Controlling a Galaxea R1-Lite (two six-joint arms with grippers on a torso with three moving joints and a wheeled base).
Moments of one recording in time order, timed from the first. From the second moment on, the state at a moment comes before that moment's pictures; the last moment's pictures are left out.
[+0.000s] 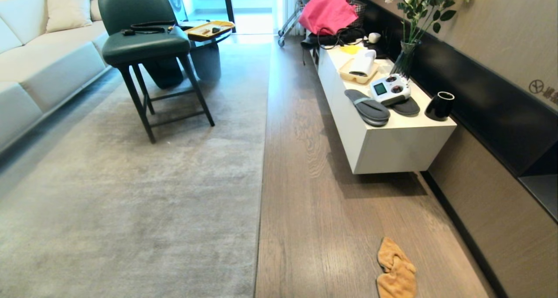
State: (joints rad) left arm 0.00 0.00 0.00 0.00 0.01 0.04; right arm 0.01 0.03 0.00 0.00 0.06 -0.13
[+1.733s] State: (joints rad) left arm 0.00 0.00 0.00 0.00 0.01 0.04; right arm 0.01 0.00 0.00 0.00 0.06 -0.14
